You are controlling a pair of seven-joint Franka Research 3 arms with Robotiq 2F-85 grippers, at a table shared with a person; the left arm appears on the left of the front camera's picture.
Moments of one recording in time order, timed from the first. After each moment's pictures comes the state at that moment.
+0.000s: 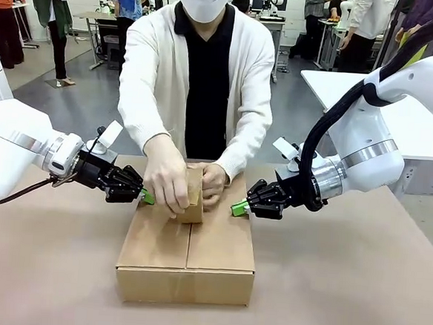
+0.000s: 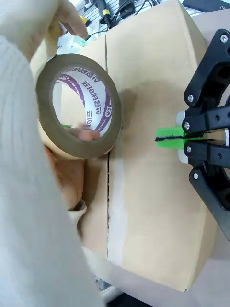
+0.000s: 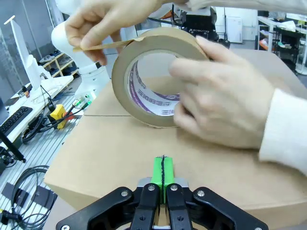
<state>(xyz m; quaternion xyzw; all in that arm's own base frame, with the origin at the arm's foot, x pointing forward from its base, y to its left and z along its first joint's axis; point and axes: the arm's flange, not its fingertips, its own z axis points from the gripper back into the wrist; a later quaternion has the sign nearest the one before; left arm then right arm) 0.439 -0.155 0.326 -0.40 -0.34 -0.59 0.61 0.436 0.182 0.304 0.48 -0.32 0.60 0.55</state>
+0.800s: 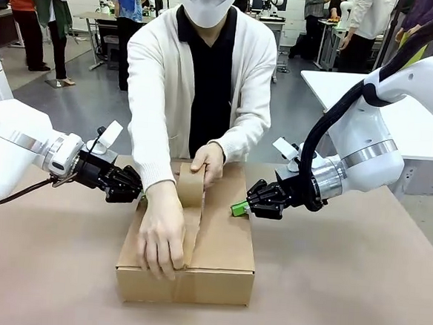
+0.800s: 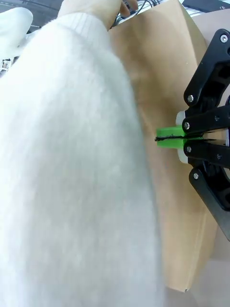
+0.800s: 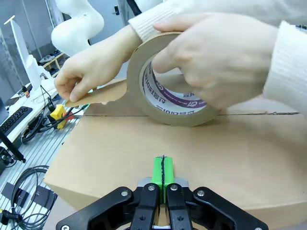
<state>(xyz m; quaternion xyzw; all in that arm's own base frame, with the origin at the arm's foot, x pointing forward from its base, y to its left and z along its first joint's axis) 0.439 -0.155 0.326 -0.40 -0.34 -0.59 0.61 0.436 0.182 0.304 0.48 -0.32 0.60 0.55</state>
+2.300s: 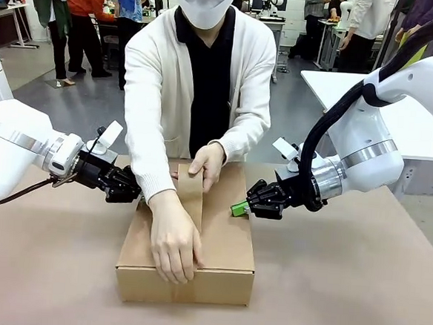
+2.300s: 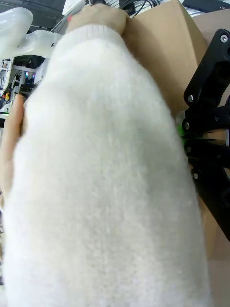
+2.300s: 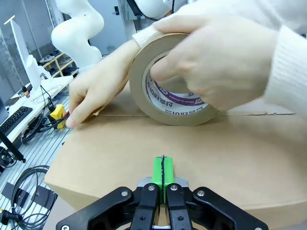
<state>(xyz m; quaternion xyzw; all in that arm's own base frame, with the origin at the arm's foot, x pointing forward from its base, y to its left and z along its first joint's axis) 0.439 -0.155 0.326 -0.40 -0.34 -0.59 0.61 0.436 0.182 0.304 0.48 -0.32 0.60 0.55</state>
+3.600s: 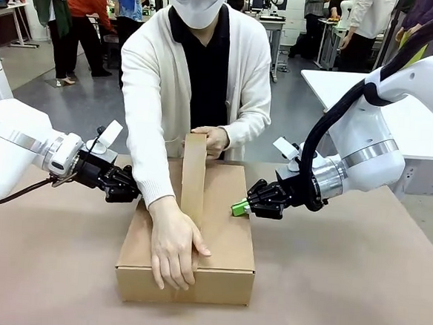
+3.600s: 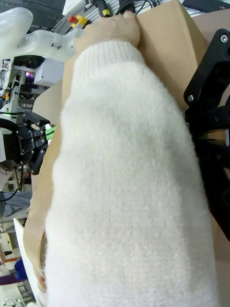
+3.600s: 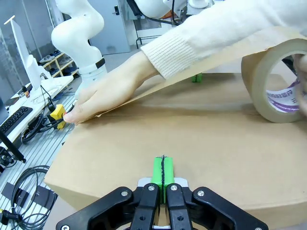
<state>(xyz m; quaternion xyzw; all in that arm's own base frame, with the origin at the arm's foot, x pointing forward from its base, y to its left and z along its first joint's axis) 0.439 -0.155 0.326 -0.40 -0.34 -0.59 0.61 0.436 0.182 0.304 0.48 -0.32 0.60 0.55</state>
